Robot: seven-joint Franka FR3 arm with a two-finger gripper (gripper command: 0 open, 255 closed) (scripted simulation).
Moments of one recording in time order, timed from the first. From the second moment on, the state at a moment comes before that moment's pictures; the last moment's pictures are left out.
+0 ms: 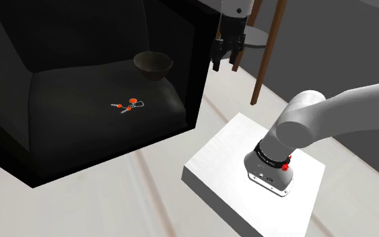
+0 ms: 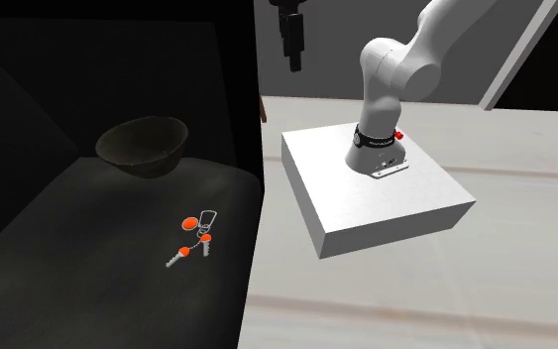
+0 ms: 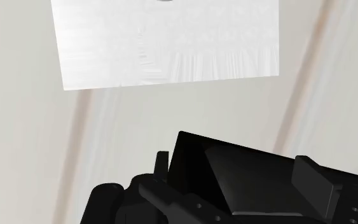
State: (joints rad) arm 0.02 -0.74 0.06 -2.43 0.06 1.60 0.17
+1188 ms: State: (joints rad) arm -0.01 -0.30 0.36 -2.28 0.12 2.00 0.65
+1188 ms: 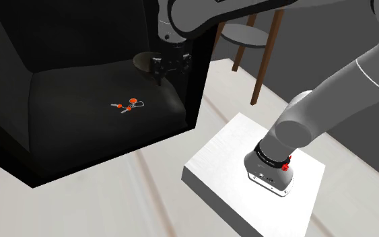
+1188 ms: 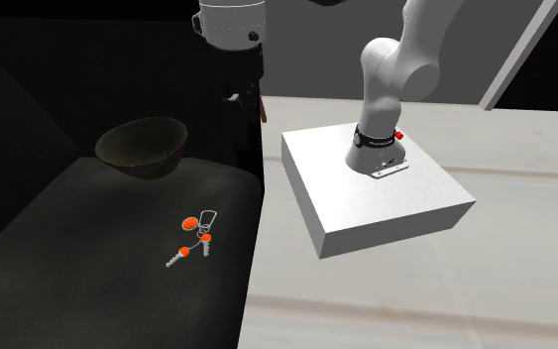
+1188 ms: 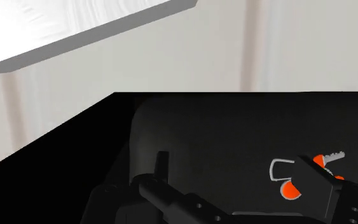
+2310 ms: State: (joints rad) arm 0.05 0.33 0.41 -1.85 -0.16 2.16 1.11
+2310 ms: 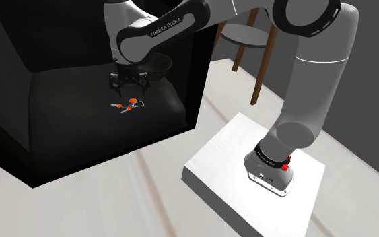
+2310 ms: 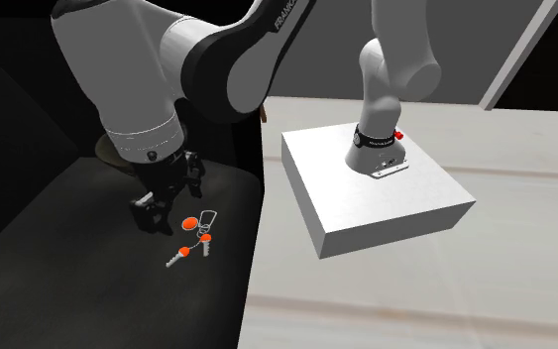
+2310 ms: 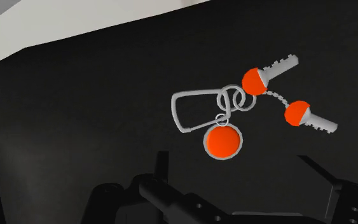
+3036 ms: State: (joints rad) arm 0.06 0.37 0.40 -1.87 -0.18 2.21 1.12
